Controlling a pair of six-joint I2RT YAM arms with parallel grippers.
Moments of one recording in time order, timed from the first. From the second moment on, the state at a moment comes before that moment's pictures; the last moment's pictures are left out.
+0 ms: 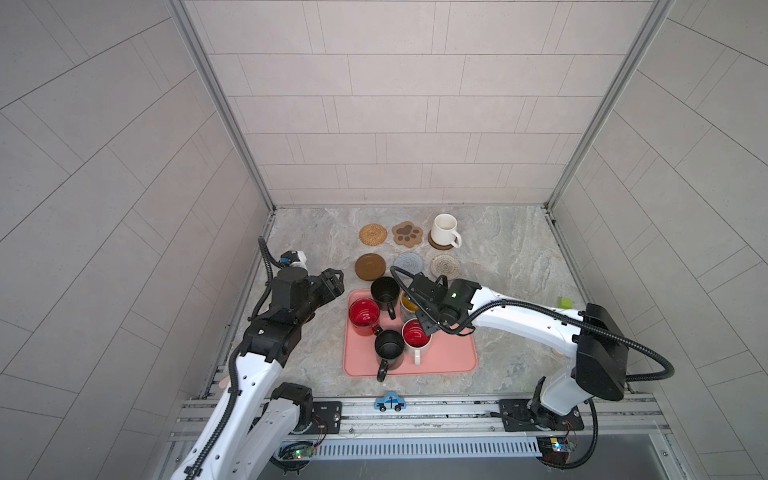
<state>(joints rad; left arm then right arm) -0.21 0.75 0.73 -0.51 0.03 -0.69 0.95 1.61 1.24 -0.91 0.24 0.53</state>
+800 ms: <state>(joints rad) -0.21 0.76 0.73 -0.50 0.03 -0.70 0.91 1.62 1.22 -0.89 0.19 0.40</state>
